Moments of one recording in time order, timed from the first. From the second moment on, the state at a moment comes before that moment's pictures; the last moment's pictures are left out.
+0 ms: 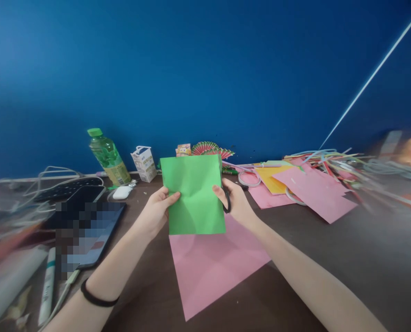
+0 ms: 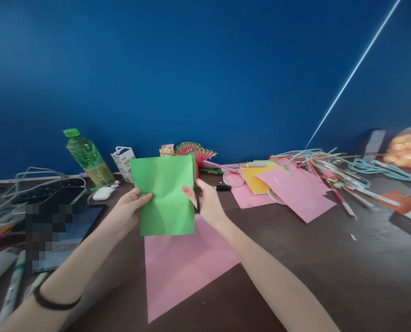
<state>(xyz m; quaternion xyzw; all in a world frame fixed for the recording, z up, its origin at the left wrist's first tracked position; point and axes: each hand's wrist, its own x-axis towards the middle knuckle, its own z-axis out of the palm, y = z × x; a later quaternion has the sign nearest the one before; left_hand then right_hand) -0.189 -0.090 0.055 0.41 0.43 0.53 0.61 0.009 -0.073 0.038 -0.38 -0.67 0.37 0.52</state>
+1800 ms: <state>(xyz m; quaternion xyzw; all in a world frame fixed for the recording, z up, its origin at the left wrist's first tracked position) -0.211 -0.088 0.086 0.40 0.46 0.65 0.45 0.006 -0.095 0.063 -0.34 -0.73 0.41 0.43</state>
